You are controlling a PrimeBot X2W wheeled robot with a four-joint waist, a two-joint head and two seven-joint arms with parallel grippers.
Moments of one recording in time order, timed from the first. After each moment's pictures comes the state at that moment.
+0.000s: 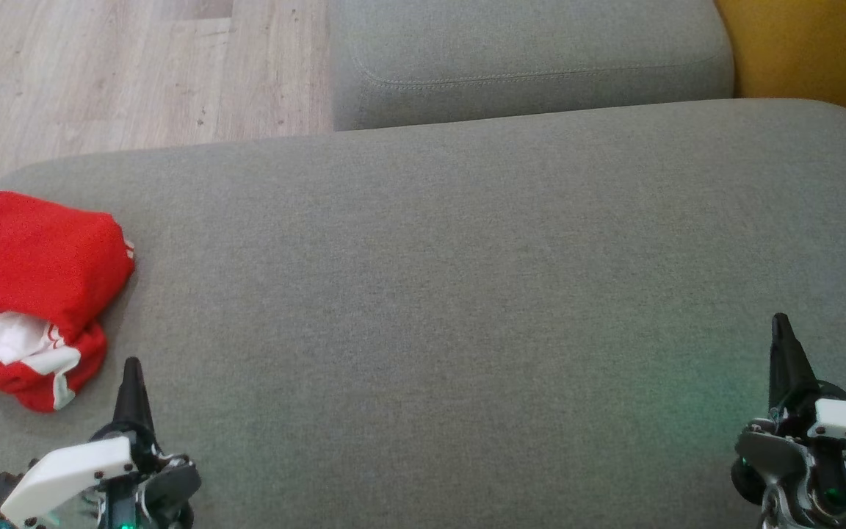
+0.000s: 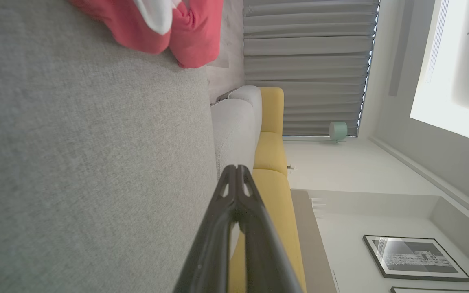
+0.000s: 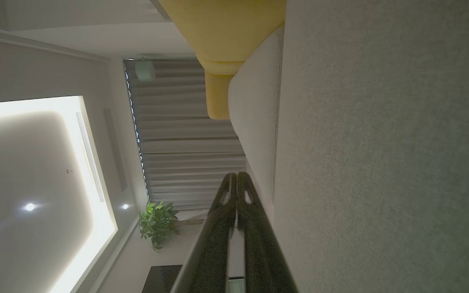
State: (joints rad) left arm -0.06 -0.01 0.15 0.27 -1.54 -0.12 0.16; right arm -0.06 0.01 -0.20 0.28 1.54 0.12 0.16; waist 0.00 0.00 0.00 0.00
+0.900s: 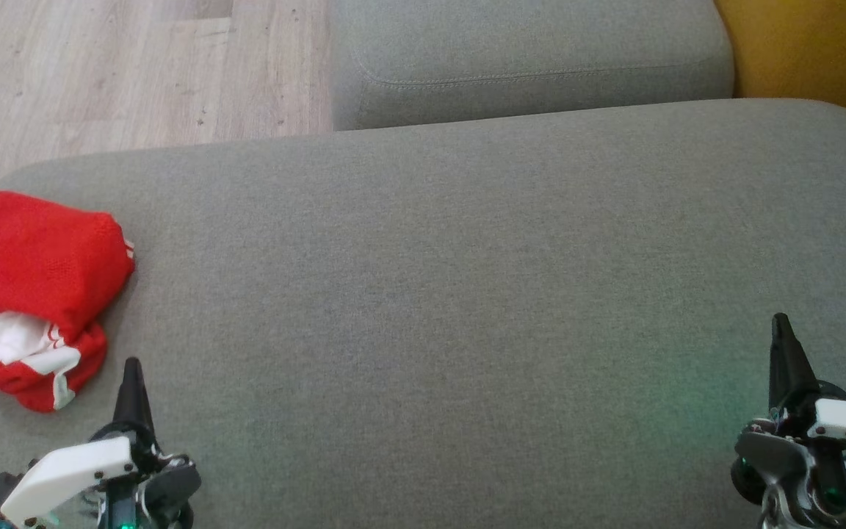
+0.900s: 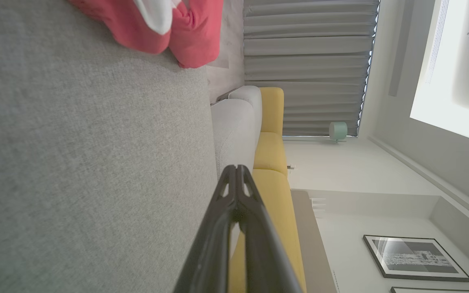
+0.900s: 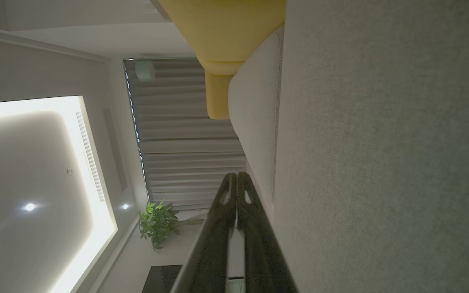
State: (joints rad) left arm -0.06 -0.01 0.15 0.27 -1.54 -0.12 0.16; right arm -0.06 0.01 -0.20 0.28 1.54 0.12 0.16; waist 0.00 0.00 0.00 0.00
